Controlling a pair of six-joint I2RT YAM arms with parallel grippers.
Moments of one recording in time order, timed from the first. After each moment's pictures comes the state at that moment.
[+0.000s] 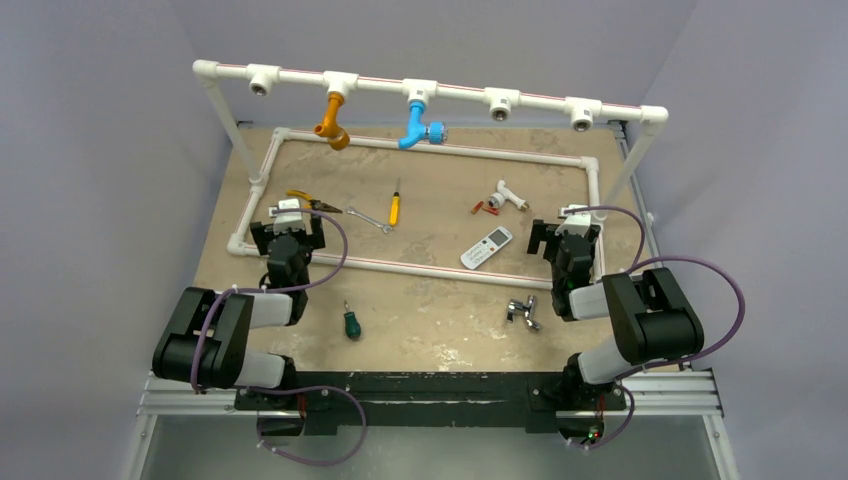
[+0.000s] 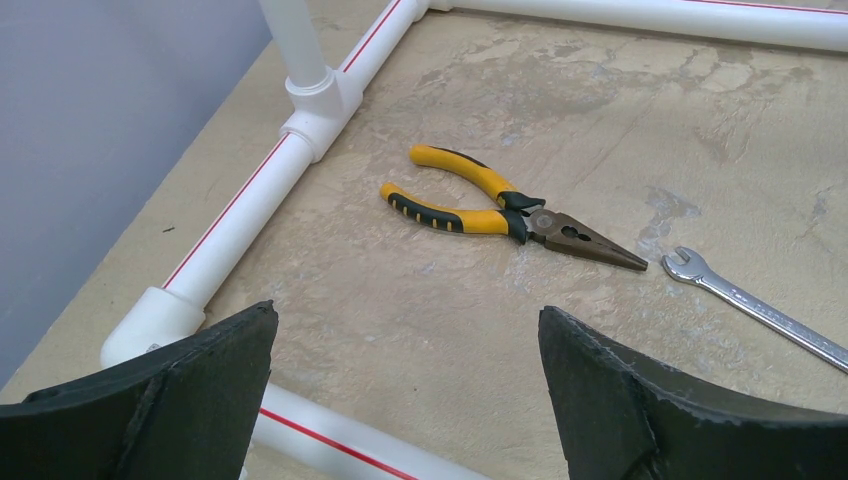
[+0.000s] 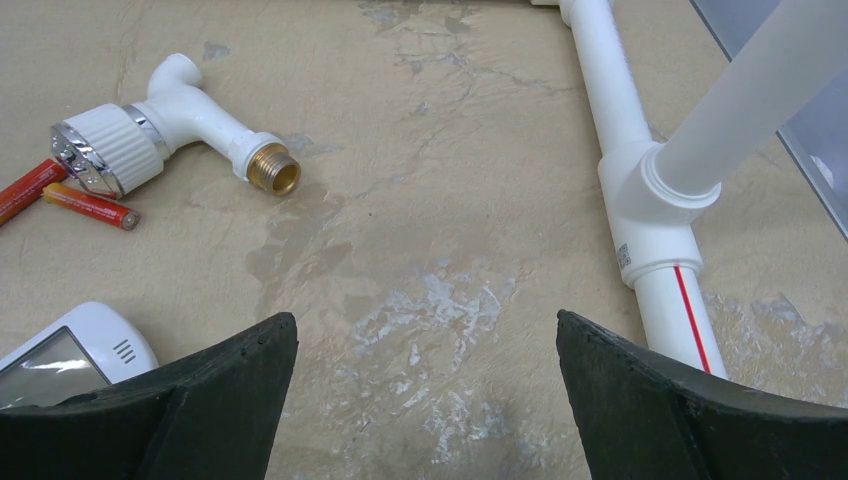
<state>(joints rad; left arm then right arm) -0.15 1.39 0.25 1.01 -0.44 0.05 0.12 1.52 0.27 1.00 0.29 0.03</state>
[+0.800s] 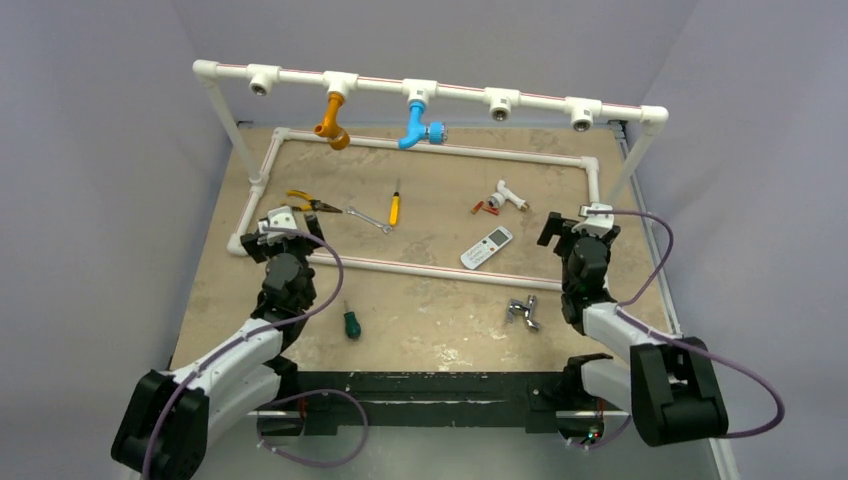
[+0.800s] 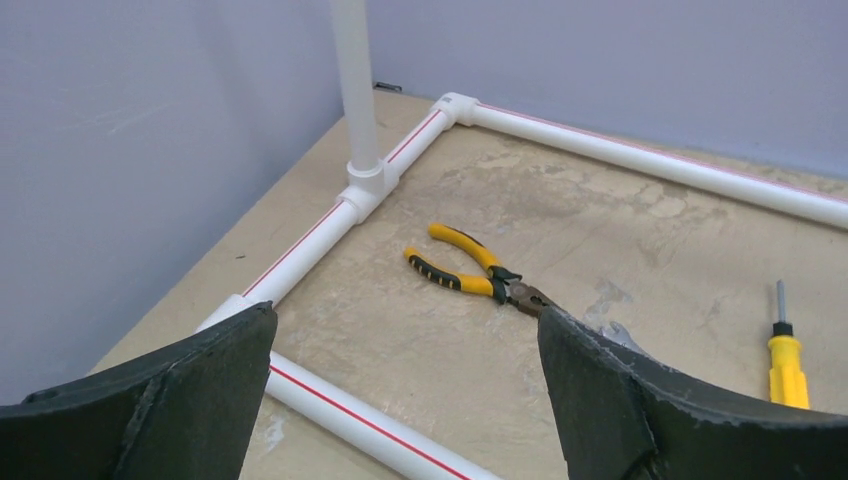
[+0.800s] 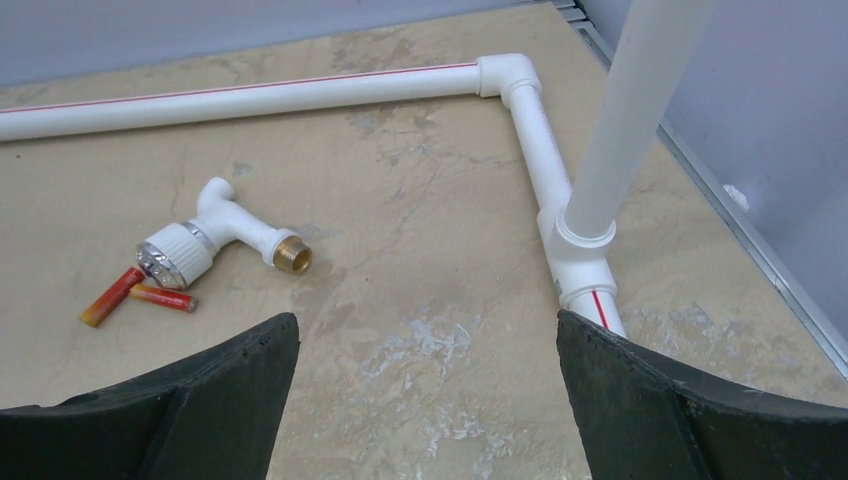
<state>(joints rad) -0.38 0.97 0.20 0.87 -0.75 0.09 0.12 1.17 0.25 0.77 0.35 0.10</state>
